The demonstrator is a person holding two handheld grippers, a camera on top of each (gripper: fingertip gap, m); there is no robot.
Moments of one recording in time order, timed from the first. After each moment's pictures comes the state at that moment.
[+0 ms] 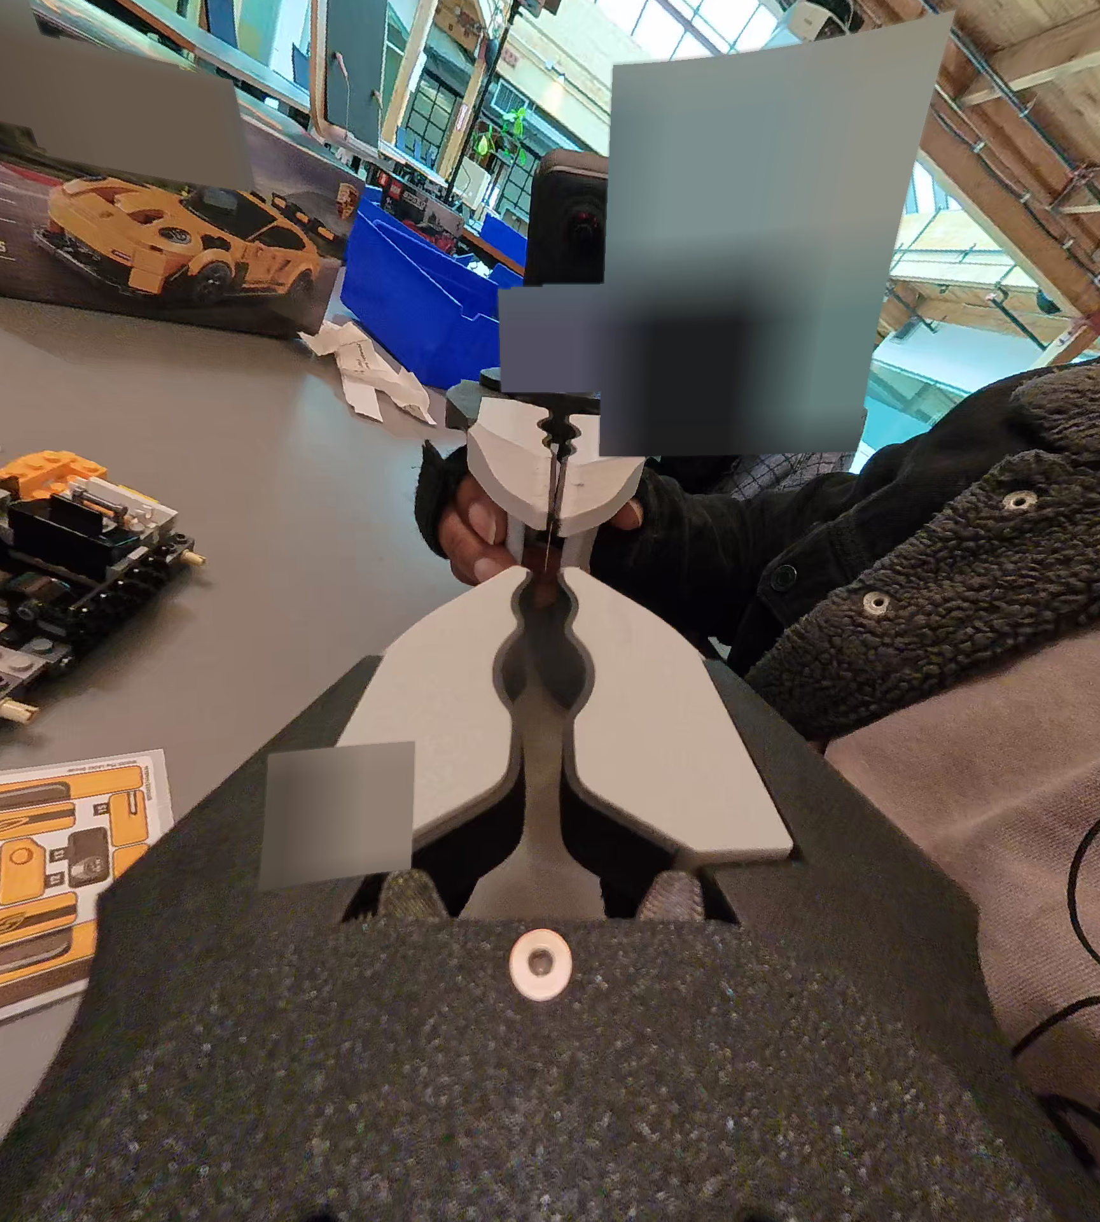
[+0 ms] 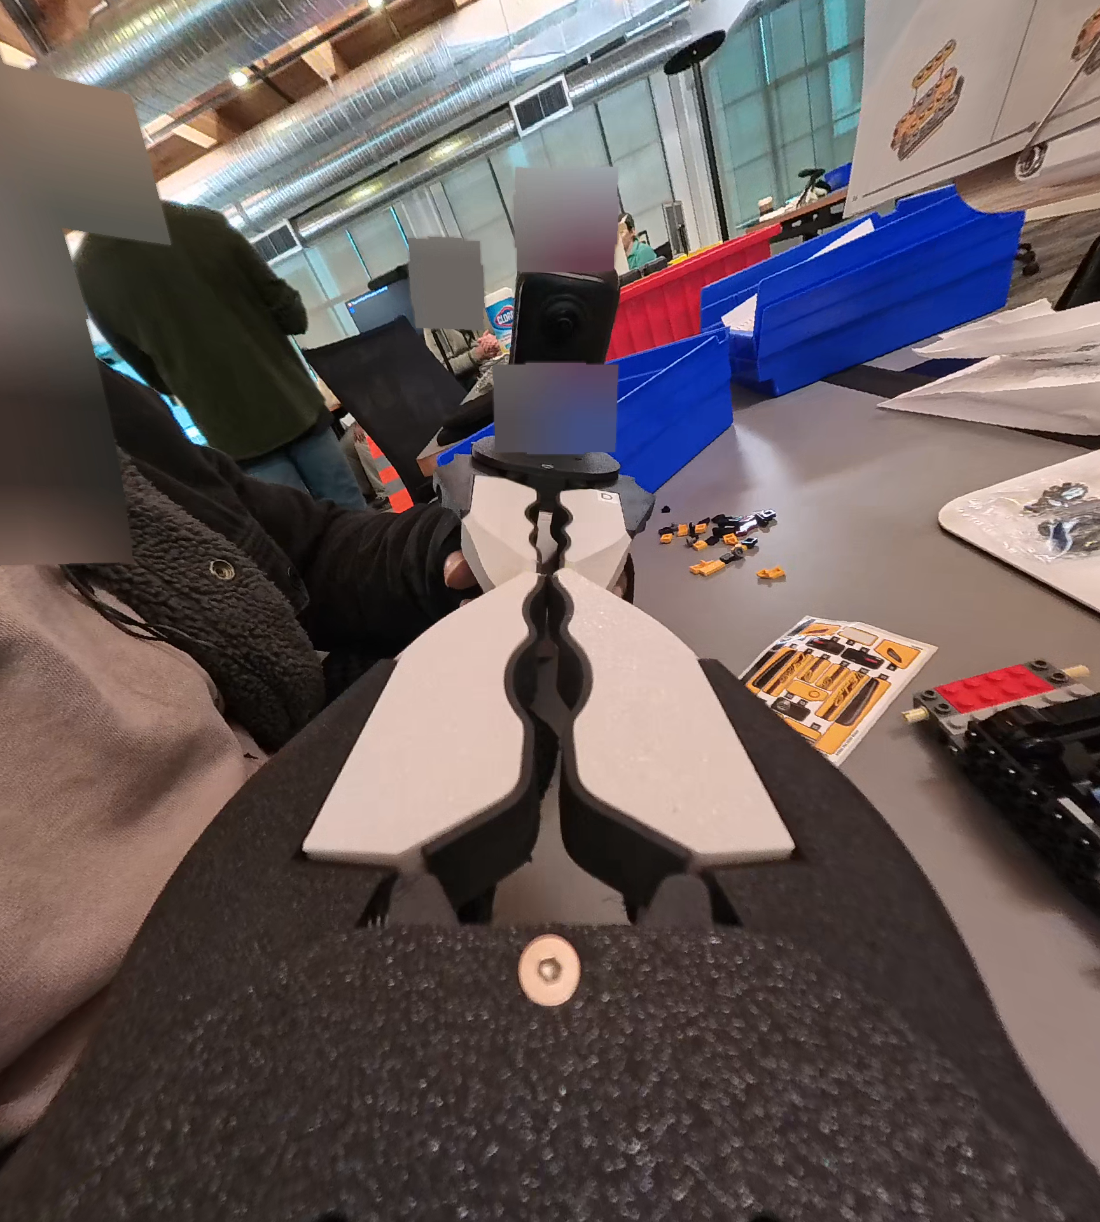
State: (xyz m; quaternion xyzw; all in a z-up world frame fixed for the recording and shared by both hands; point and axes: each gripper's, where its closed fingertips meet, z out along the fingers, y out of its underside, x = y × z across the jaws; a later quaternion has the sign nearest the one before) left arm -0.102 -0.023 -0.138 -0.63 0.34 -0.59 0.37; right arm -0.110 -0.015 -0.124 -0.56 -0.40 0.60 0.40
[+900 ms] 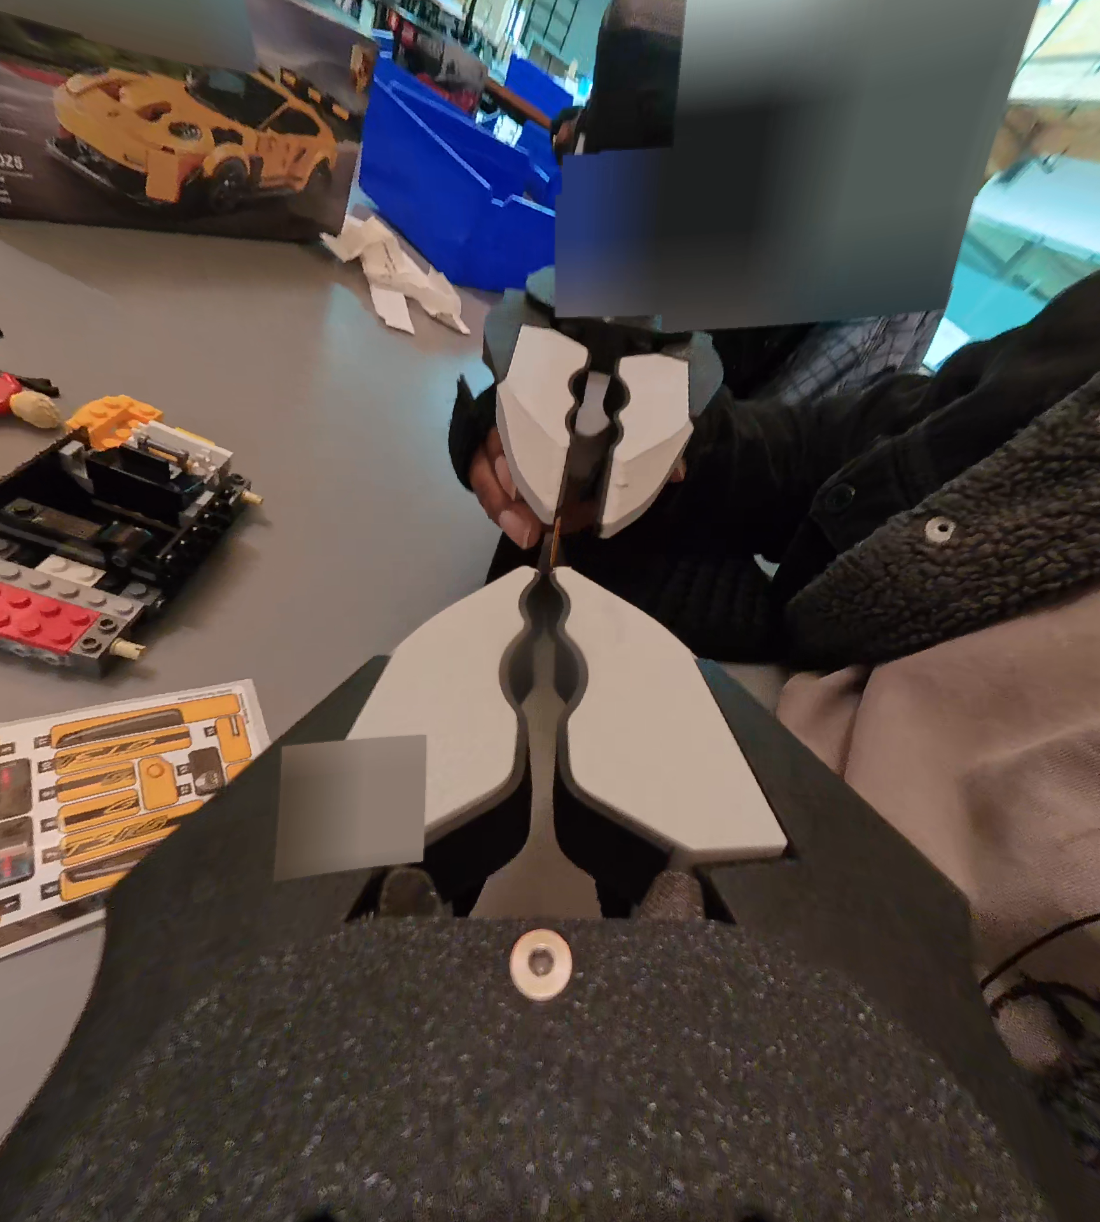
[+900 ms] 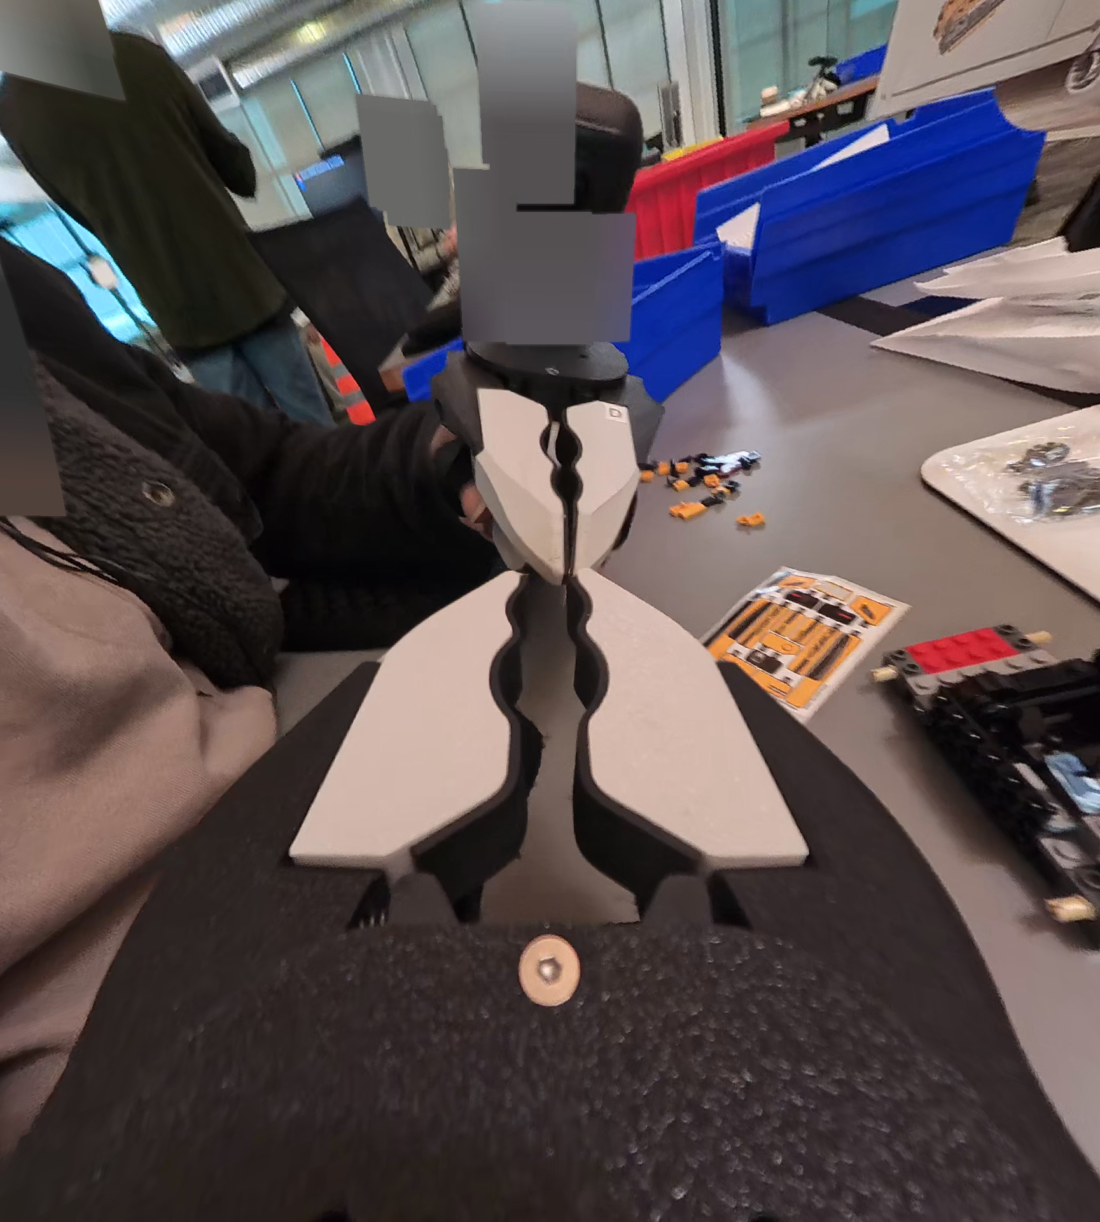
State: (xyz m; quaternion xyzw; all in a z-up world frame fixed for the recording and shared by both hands) left arm -0.116 -0.016 -0.154 -0.67 0.40 -0.54 0.33; right arm -0.111 -0.017 -0.141 -0.59 -0.45 0.55 0.39
